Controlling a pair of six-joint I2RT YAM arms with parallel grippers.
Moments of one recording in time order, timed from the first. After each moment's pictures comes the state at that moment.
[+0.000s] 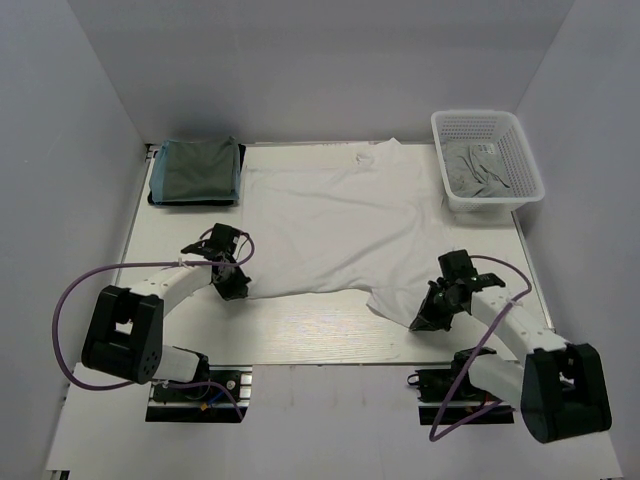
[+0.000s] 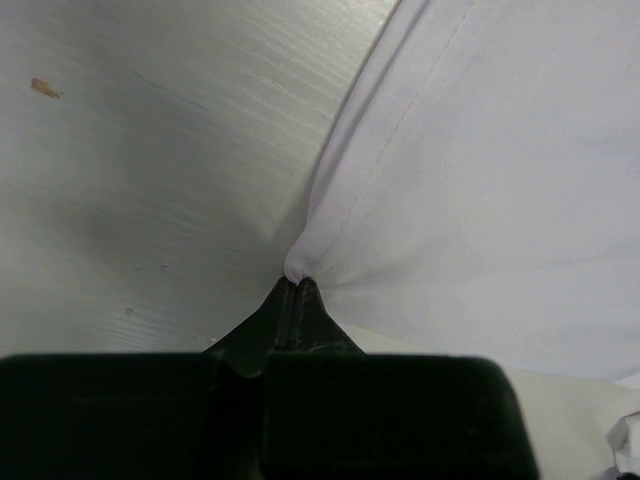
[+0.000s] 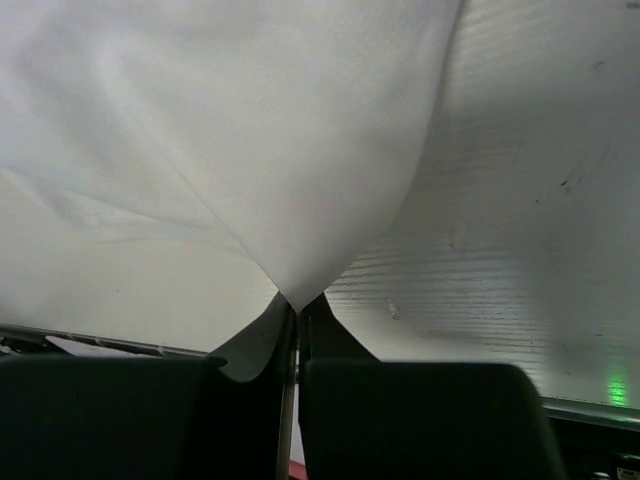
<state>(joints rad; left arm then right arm) -0.28 1.38 0.68 -0.56 -0.05 -0.84 0.23 1.08 0.46 -0.72 -0.28 0.67</state>
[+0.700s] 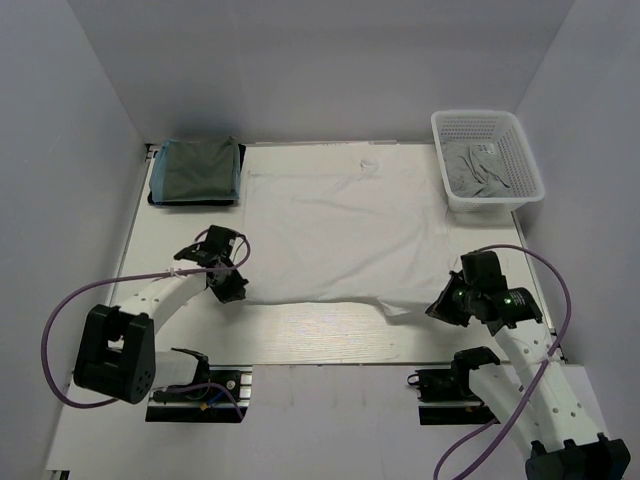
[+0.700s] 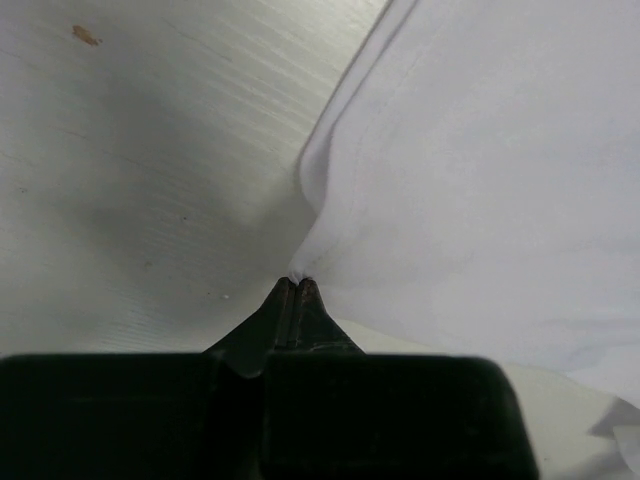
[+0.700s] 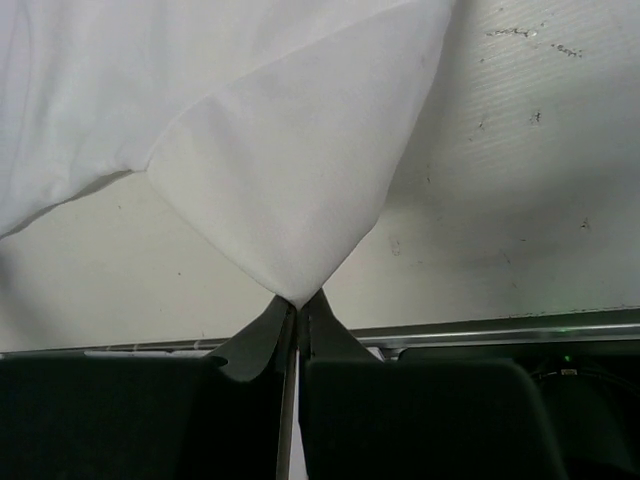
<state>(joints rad) -0.28 1.30 0.67 -0.64 -0.05 -0.86 0.23 0.68 0.63 -1.02 -0.12 0.71</state>
